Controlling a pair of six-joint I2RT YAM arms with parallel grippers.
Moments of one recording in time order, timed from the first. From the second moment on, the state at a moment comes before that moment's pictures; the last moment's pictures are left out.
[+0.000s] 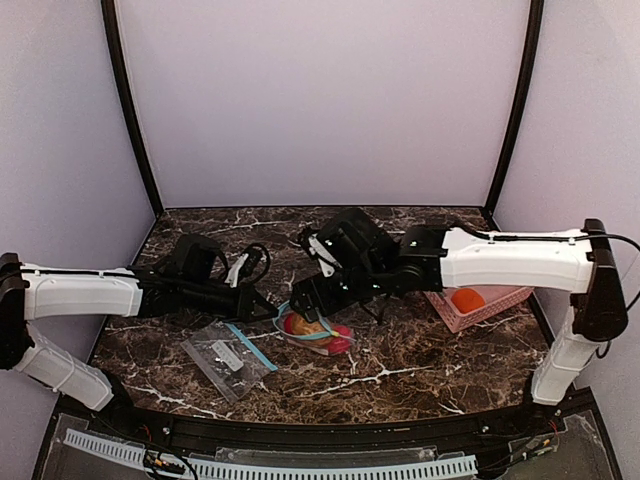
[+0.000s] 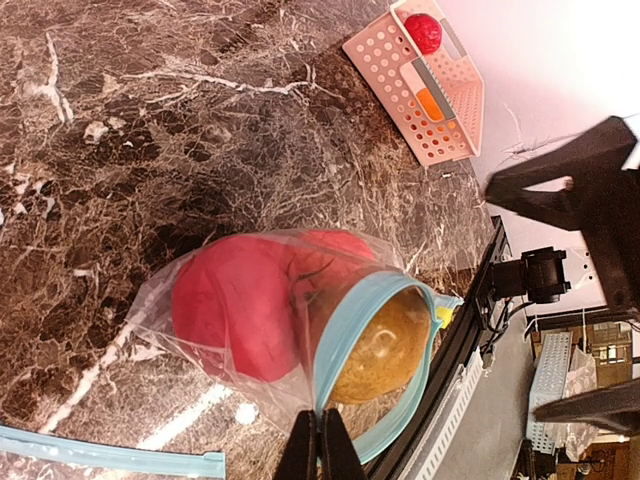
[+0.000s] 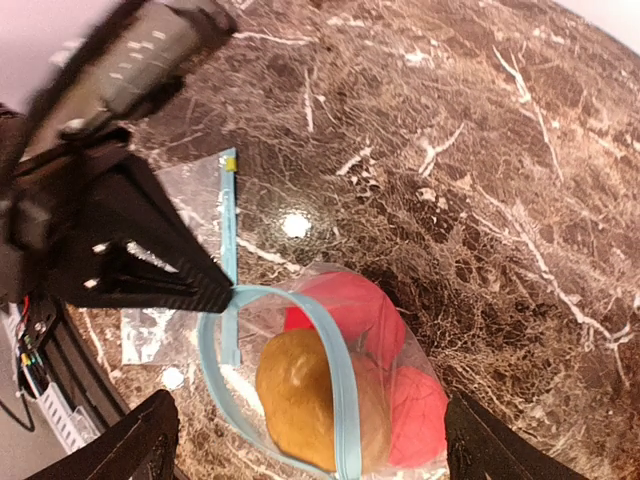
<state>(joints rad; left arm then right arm) -0.69 1.33 0.70 -0.05 0.50 -0.61 1.14 1.74 1.43 -0.53 0.14 0.44</state>
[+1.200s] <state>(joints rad) -0.69 1.36 0.74 -0.10 0.50 -0.60 1.15 1.51 0.82 -0.03 0.08 0.07</state>
